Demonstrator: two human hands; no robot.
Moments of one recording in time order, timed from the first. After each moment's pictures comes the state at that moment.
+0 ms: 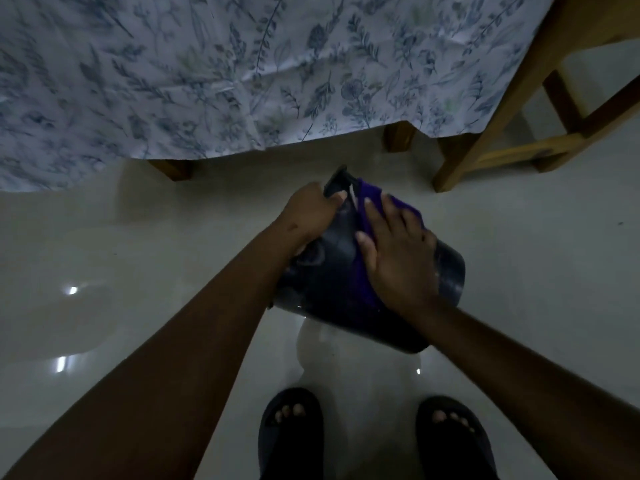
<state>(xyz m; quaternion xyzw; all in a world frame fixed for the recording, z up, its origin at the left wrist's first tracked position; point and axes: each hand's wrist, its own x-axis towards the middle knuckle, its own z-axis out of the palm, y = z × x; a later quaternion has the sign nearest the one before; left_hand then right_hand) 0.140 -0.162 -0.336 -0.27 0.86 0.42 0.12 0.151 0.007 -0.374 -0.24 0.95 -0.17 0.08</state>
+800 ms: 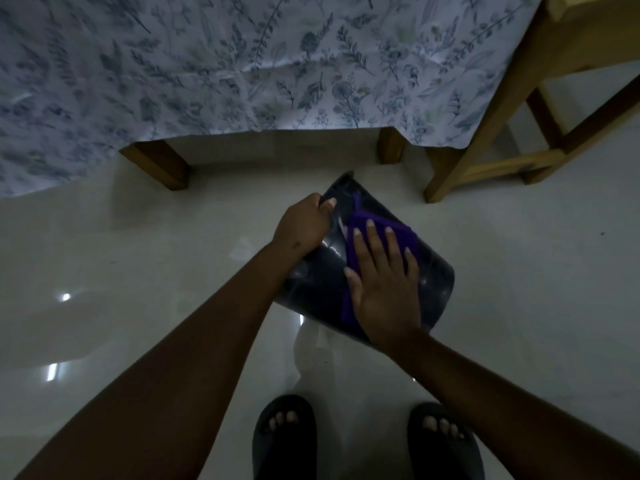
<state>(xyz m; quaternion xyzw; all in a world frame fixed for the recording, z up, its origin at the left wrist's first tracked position) 0.133 -0.158 -0.345 -0.27 0.89 0.35 0.11 0.183 0.014 -0.385 -0.26 0.95 -0.15 0.07</state>
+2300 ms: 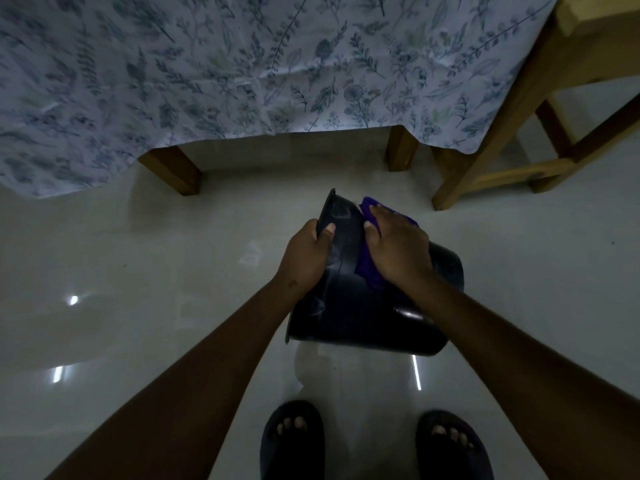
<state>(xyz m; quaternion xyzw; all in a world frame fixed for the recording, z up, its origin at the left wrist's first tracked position) 0.179 -0.153 -0.348 -0.30 0.82 0.48 0.04 0.104 -0.012 -0.380 -0.19 0.95 -0.22 0.14</state>
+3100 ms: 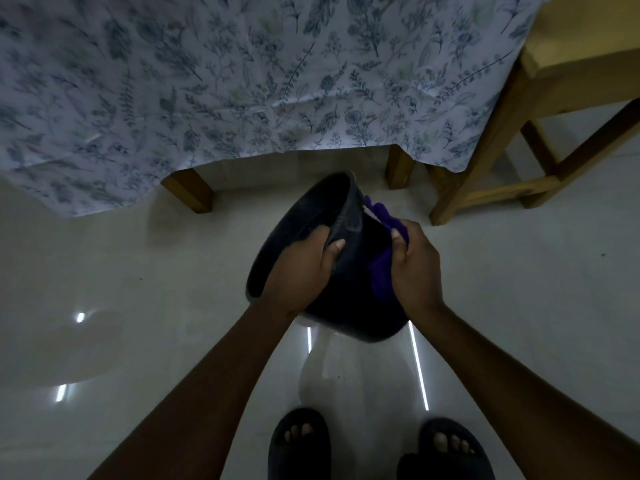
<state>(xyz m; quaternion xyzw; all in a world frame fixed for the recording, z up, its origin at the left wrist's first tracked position) 0.203 -0.158 -0.297 -0.11 0.95 0.28 -0.02 0.136 0.007 -0.333 -0.08 0.87 -0.49 0.05</state>
